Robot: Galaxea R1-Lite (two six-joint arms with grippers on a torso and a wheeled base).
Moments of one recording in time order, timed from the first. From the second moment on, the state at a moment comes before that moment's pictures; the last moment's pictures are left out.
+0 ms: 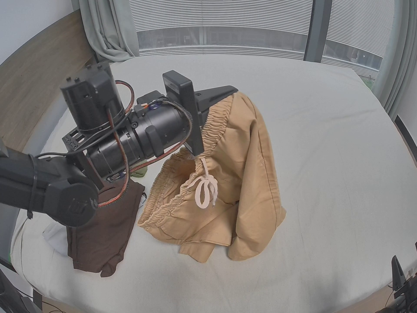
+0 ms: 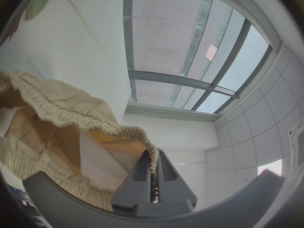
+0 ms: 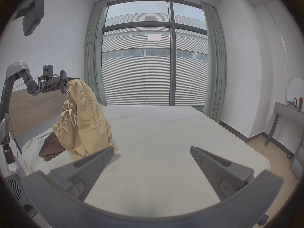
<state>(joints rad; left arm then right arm) -0.64 1.80 -1.04 -0.96 -0.37 -1.52 -0.01 0.02 -0.02 -0.01 -0.03 -0.01</state>
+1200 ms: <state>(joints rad) -0.79 1.88 -1.38 -0.84 -0.34 -1.77 -0.01 0.02 -0.02 -0.01 -0.03 -0.01</state>
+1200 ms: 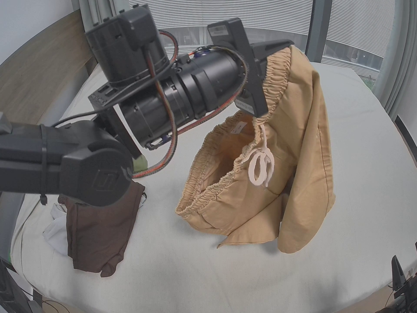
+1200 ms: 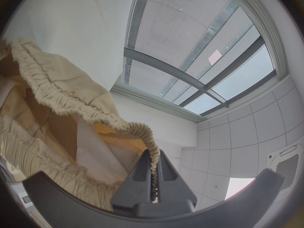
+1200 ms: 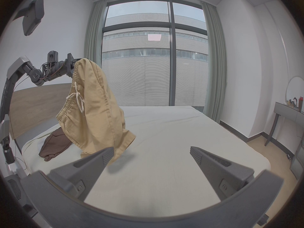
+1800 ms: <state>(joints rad) -0.74 1.89 -1.14 -0.92 -0.30 -1.69 -0.01 0.02 -0.02 -0.01 -0.03 0.00</state>
